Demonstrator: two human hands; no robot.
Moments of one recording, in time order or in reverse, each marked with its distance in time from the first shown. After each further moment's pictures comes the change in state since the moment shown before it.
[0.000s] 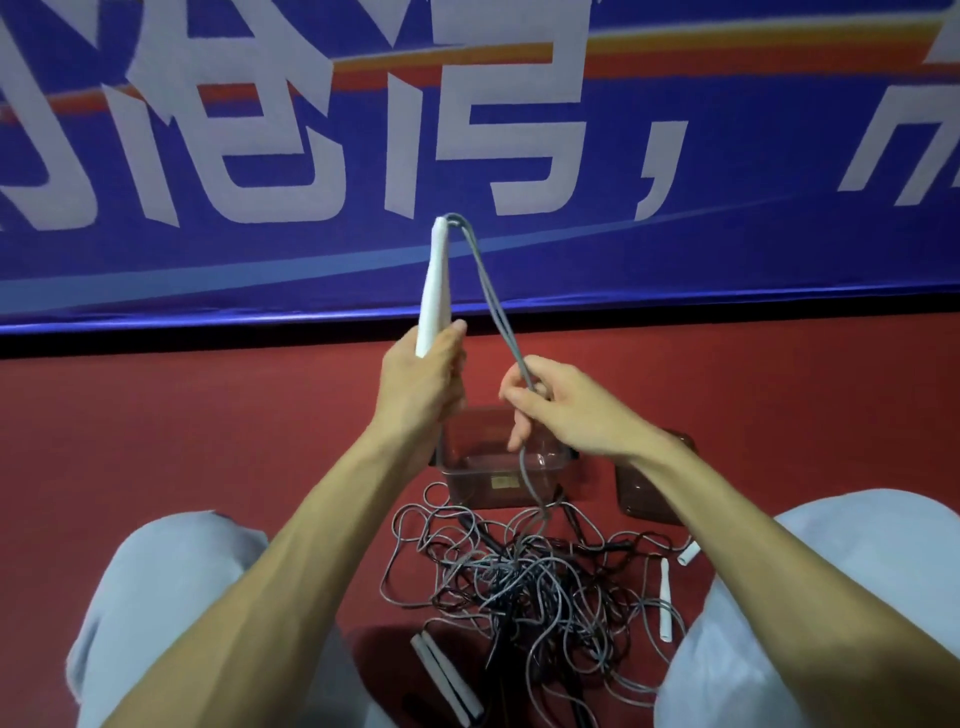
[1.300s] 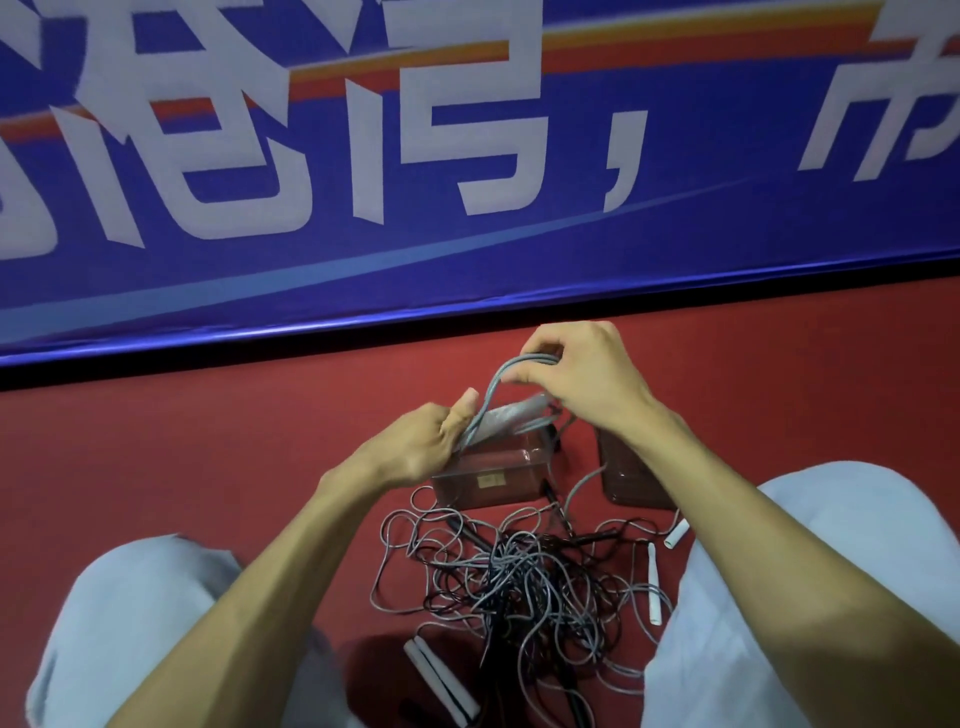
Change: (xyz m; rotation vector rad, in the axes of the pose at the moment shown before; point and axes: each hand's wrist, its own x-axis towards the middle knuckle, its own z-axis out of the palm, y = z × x) left_hand -0.003 -0.020 -0.002 1.166 -0.558 0.006; right_hand -0.007 0.003 -0.037 -0.331 0.477 -0.035
